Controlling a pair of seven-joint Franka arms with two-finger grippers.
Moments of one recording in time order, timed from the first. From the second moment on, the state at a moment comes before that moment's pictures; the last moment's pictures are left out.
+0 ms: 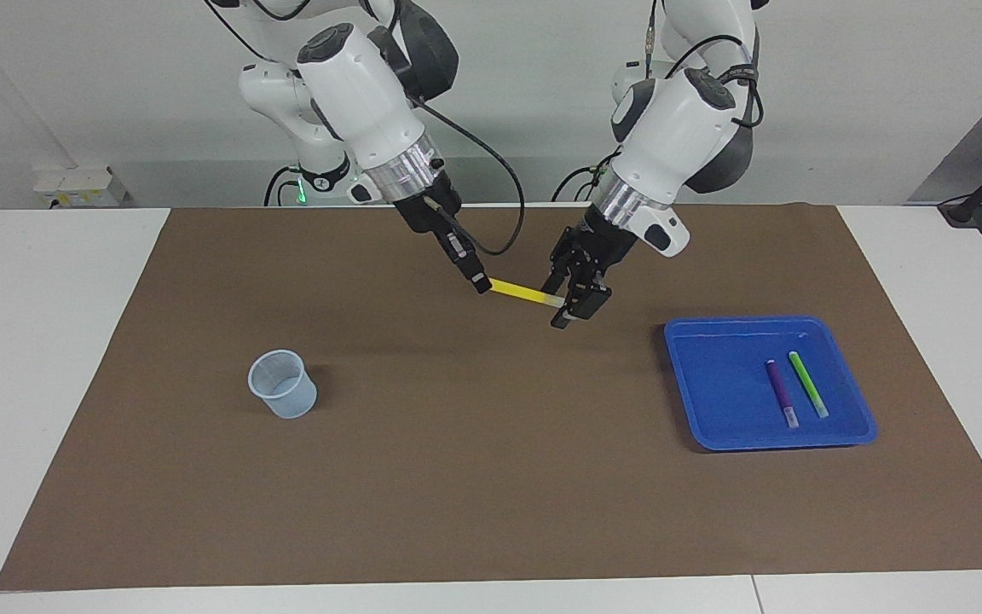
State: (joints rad) left arm -0.25 0.13 -0.25 -1.76 -0.37 2.28 -1.86; right arm 0.03 0.14 0.46 -1.70 0.30 2.27 1.54
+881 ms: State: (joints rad) left arm -0.25 0.13 -0.26 -1.76 -0.37 2.27 -1.85; right arm 0.03 0.14 0.45 -1.70 0.30 2.28 1.54
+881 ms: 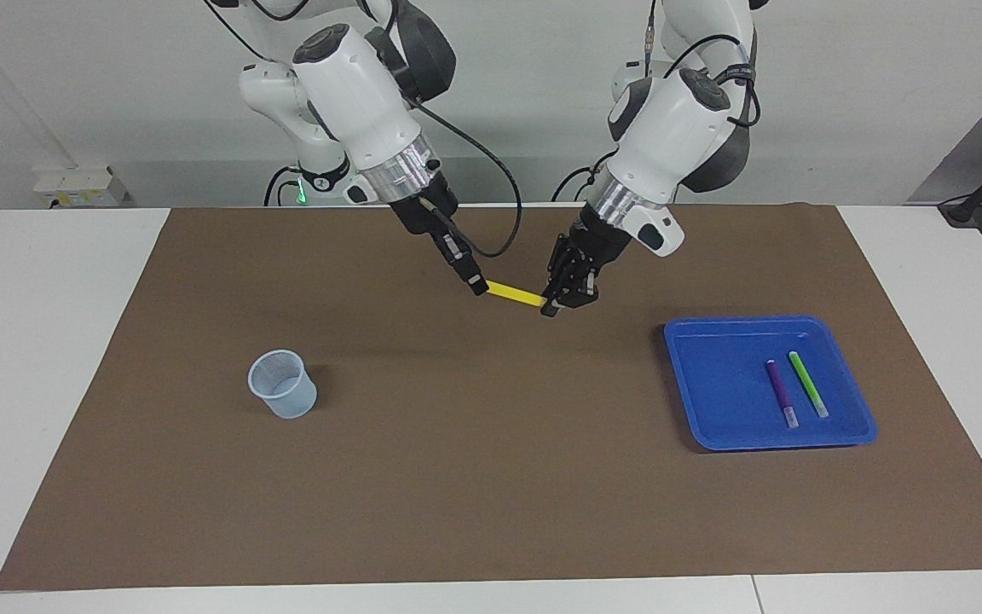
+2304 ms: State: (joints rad) left arm -0.24 0.13 -0.25 -1.76 -0.36 2.25 -1.76; right arm -0.04 0.14 0.45 -1.68 0.30 2.22 1.43
